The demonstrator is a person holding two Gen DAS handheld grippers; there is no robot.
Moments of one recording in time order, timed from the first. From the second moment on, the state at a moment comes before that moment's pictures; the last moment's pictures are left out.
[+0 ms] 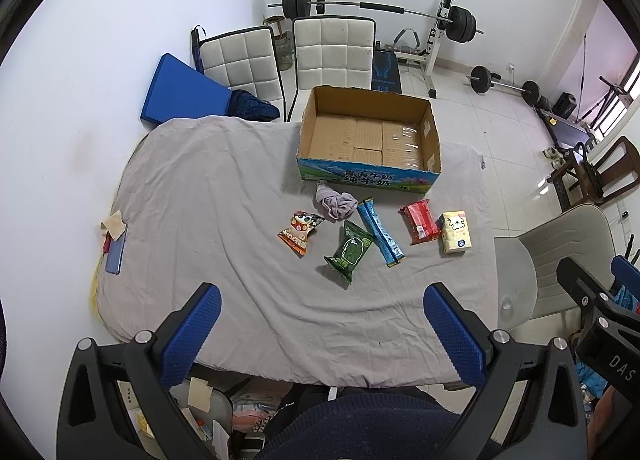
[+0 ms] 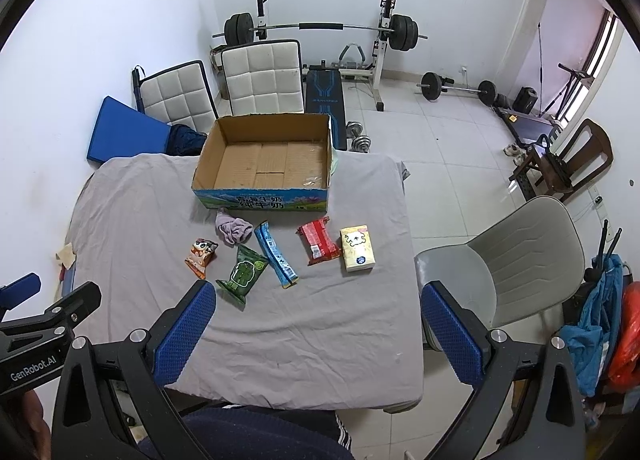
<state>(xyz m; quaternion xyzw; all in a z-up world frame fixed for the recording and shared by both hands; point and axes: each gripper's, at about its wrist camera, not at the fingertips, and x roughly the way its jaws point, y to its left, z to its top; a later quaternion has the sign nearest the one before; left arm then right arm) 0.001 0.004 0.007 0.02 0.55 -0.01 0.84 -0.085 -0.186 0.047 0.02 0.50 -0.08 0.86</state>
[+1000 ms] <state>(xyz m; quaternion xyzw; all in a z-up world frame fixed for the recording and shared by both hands) -0.002 -0.002 0.012 0.02 0.54 -0.01 0.84 -0.091 -0.187 0.054 0.02 0.49 -0.08 0.87</state>
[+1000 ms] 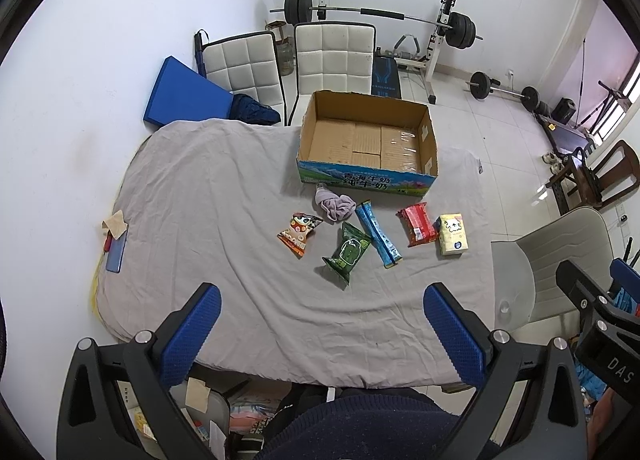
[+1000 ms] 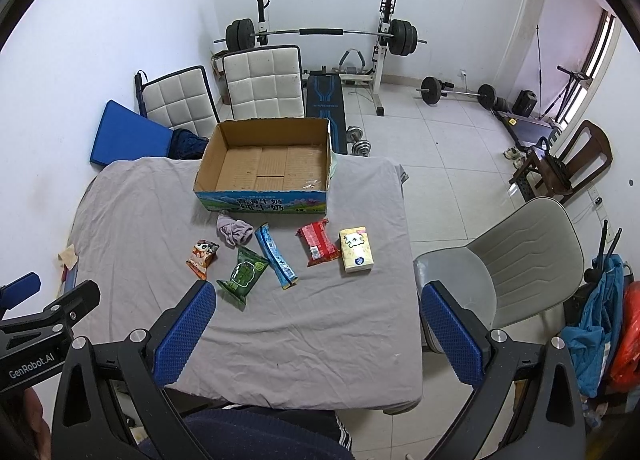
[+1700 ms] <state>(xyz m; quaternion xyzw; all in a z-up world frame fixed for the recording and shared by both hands) -0.007 -0.001 0.016 0.01 0.53 -0.01 0.85 -0.099 -0.187 0.054 0.02 0.49 -0.07 0.87</state>
